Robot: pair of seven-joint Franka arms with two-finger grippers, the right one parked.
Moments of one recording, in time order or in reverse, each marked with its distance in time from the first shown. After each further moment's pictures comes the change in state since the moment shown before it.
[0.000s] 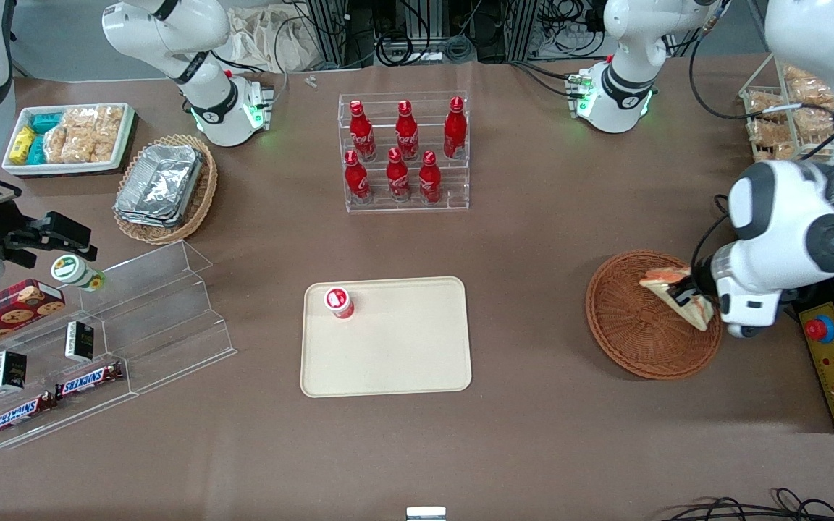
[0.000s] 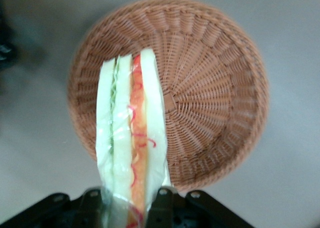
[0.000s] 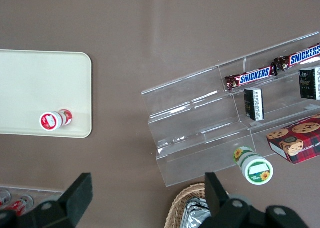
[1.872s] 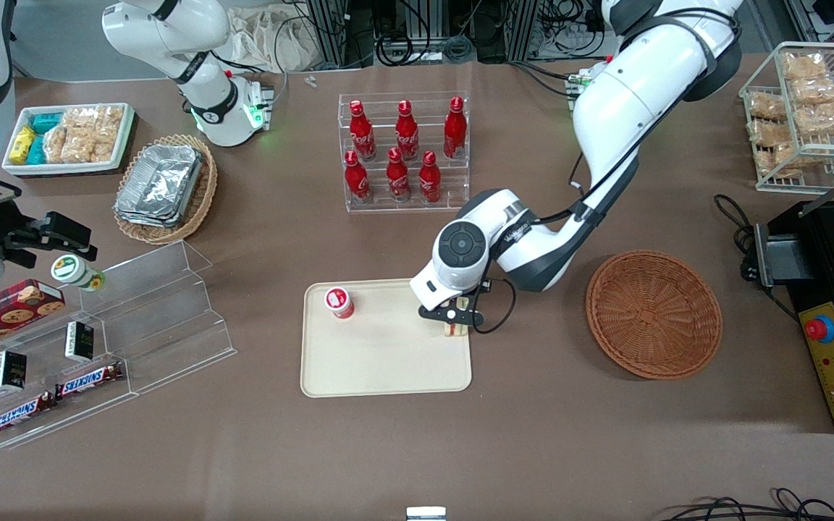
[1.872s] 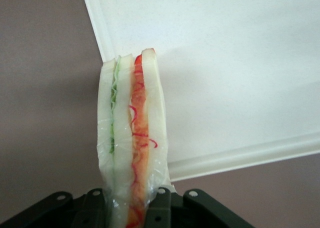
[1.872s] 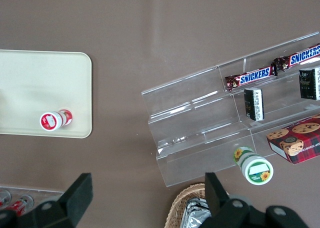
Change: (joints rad) arm -0.449 0.599 -0.332 0.378 0.360 0.175 -0.010
